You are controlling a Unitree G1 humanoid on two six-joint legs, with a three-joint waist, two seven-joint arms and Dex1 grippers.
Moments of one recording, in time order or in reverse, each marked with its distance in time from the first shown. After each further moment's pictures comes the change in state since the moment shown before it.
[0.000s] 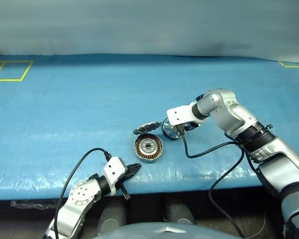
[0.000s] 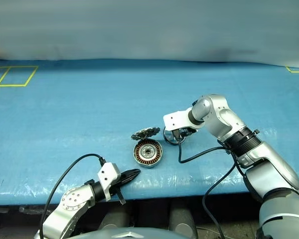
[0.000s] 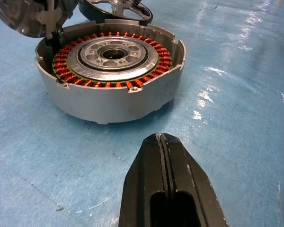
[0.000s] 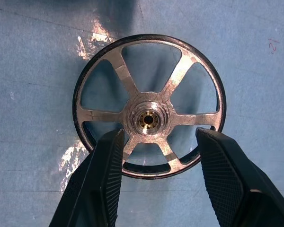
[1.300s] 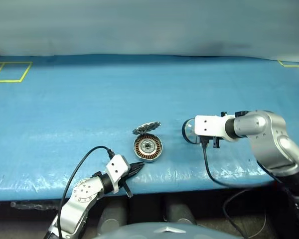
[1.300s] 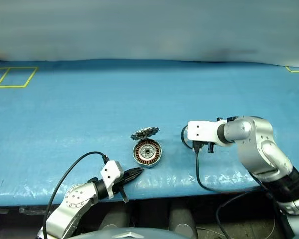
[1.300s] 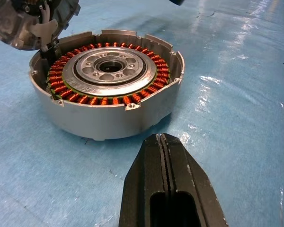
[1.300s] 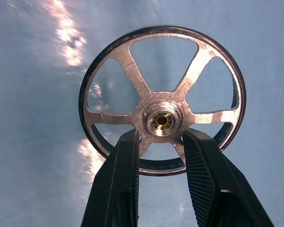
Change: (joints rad) left arm -0.040 -0.013 -0.020 0.003 -0.001 0.016 -0.013; right arm 0.509 -0.258 -0.338 -0.751 0.043 0.468 -0.073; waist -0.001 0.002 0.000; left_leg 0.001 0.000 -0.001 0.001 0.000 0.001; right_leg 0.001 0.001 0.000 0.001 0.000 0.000
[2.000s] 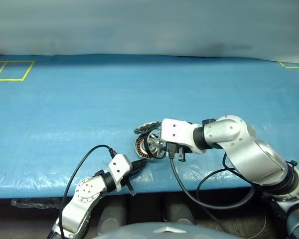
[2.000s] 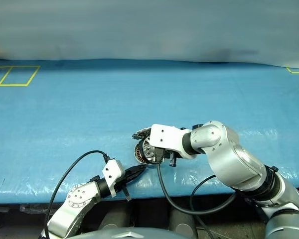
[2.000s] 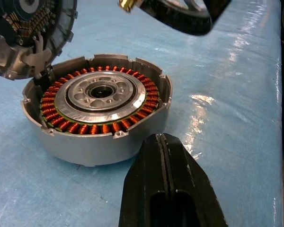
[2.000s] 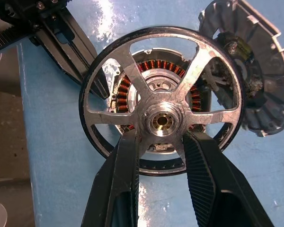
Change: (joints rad) left arm 0.008 -0.026 -0.008 0.007 0.009 -0.081 0.028; right arm -0.268 0.223 0.220 -0.242 0.313 0.557 -0.142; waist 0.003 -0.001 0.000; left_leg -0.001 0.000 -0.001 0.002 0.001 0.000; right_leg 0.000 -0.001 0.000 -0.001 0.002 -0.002
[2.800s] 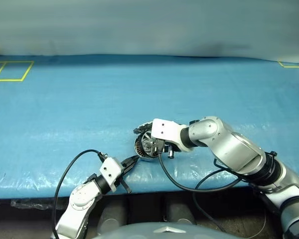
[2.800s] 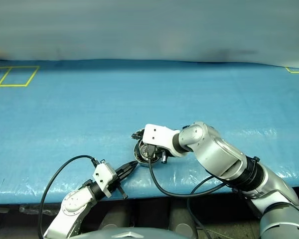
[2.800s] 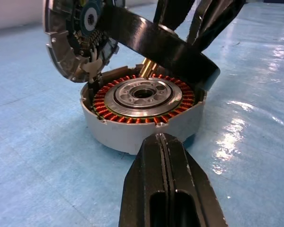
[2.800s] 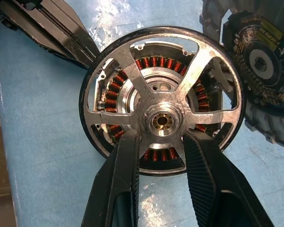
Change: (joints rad) left arm 0.057 -0.044 0.066 0.110 0.022 -0.231 0.058; right arm -0.059 0.058 0.111 0.189 0.104 -0.047 -0.177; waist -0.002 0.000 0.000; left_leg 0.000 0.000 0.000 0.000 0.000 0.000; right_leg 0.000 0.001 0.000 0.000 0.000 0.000
